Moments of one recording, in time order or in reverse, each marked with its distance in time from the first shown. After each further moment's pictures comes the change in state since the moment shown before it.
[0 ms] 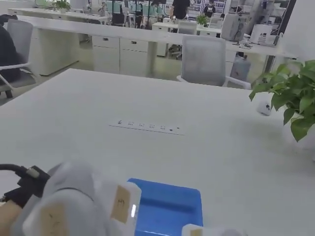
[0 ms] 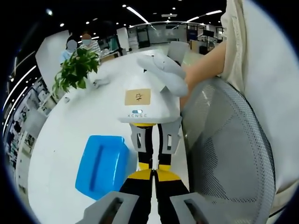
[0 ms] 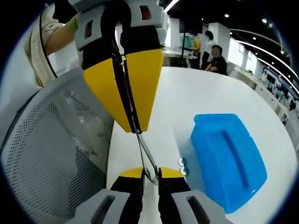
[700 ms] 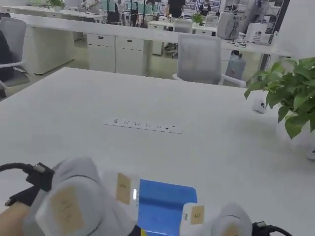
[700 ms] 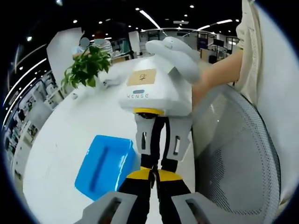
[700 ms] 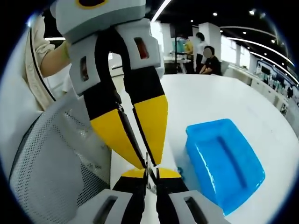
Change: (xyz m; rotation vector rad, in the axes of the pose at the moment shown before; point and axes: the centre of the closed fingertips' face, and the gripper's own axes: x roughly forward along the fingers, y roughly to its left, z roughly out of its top) left arm 0.006 0.015 0.002 -0.110 -0.066 0.081; right arm -0.011 -0.007 0.023 0.097 -0.072 0.009
